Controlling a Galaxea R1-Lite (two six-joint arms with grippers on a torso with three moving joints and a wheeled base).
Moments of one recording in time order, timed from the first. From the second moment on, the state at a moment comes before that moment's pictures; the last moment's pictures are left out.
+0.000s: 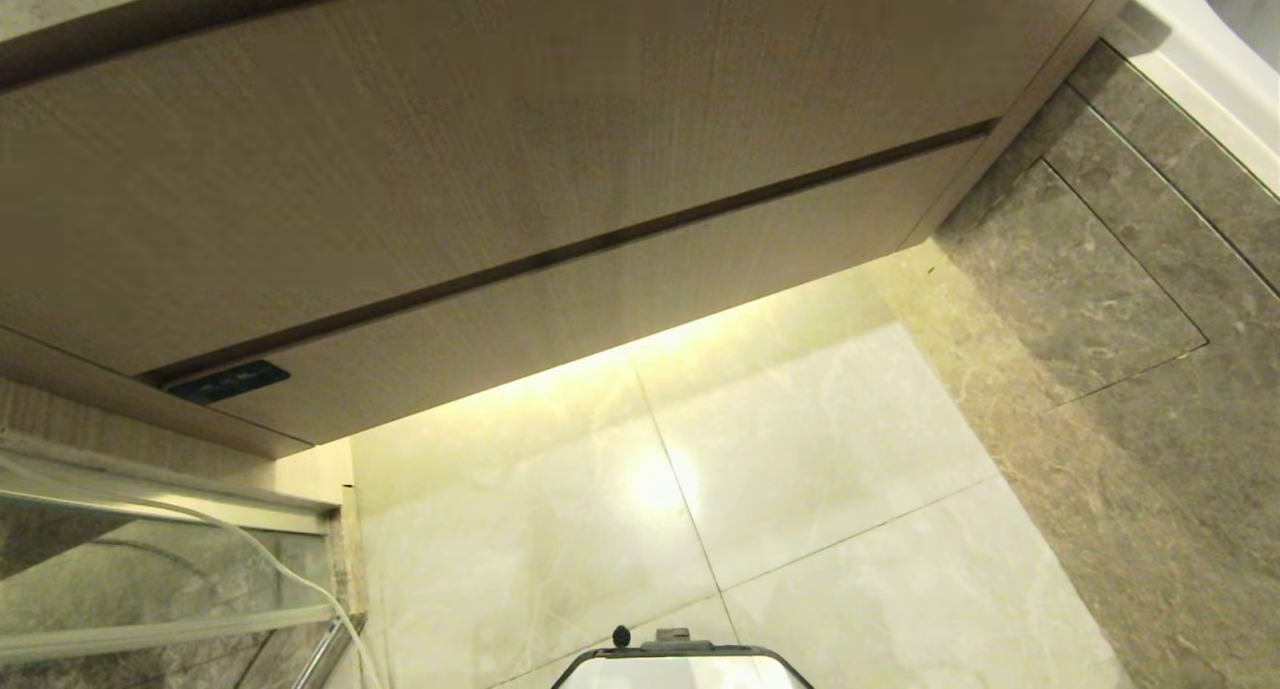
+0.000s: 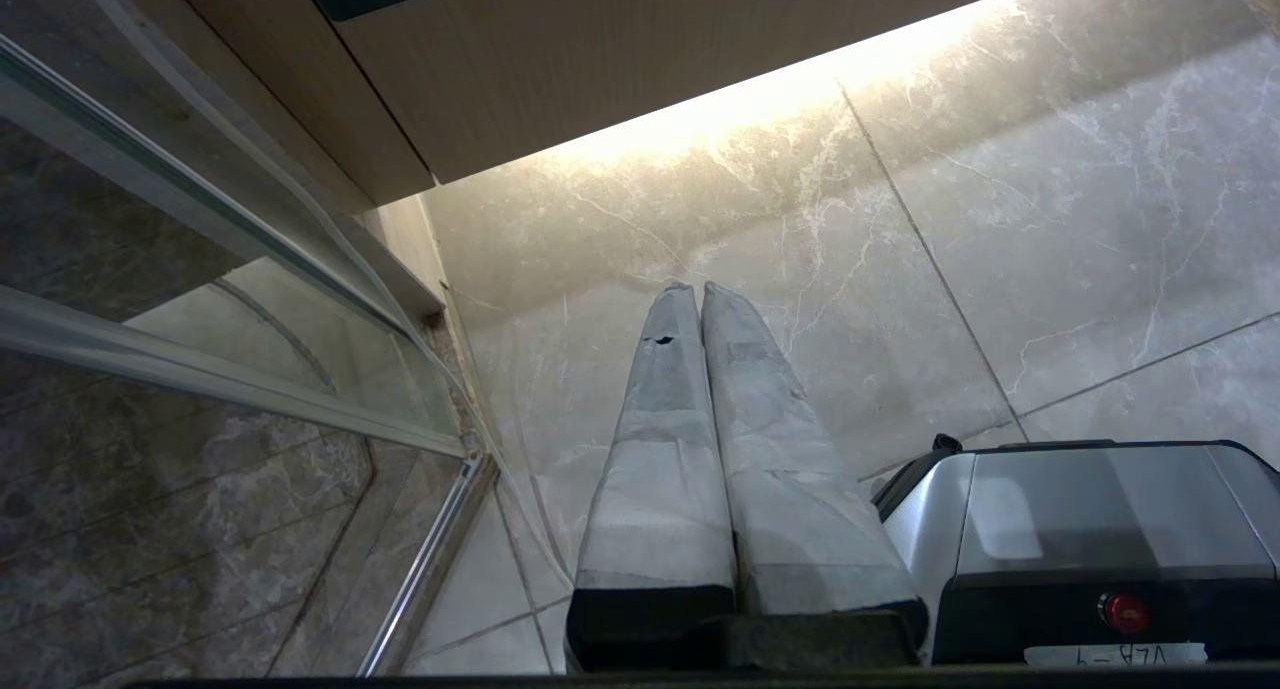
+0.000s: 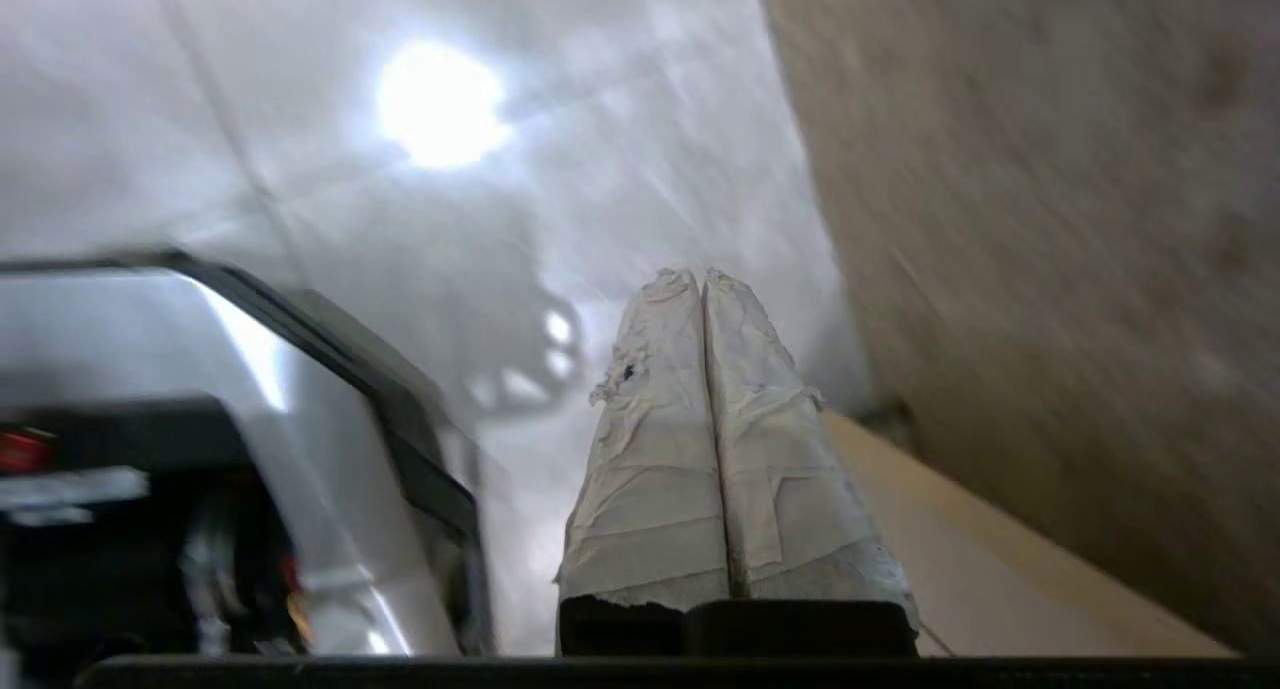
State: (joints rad) left arm 0.00 0.00 0.00 0.00 0.00 0.01; right arm -0.22 0.44 -0.26 0.17 0.00 -0.21
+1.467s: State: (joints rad) left arm 0.00 0.00 0.00 0.00 0.00 0.01; right arm 0.00 0.01 0.00 -0.01 0.01 0.02
